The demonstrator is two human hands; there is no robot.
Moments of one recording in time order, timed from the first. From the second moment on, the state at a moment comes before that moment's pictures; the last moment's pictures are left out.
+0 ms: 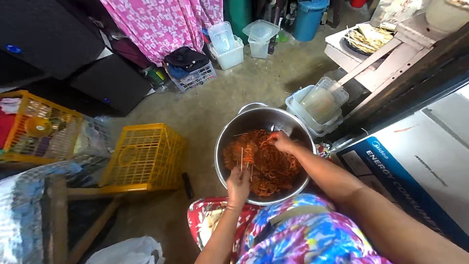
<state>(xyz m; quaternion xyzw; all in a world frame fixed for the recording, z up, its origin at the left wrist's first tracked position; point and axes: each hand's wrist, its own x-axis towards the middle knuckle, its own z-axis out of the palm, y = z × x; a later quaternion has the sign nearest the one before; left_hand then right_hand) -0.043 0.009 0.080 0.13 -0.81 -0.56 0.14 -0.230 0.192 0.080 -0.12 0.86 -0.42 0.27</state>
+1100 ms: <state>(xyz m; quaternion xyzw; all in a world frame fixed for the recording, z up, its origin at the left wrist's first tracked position) -0.034 0.029 0.078 0.13 -0.75 -0.64 0.12 -0.182 0.192 0.085 -0.15 0.93 -0.15 0.30</state>
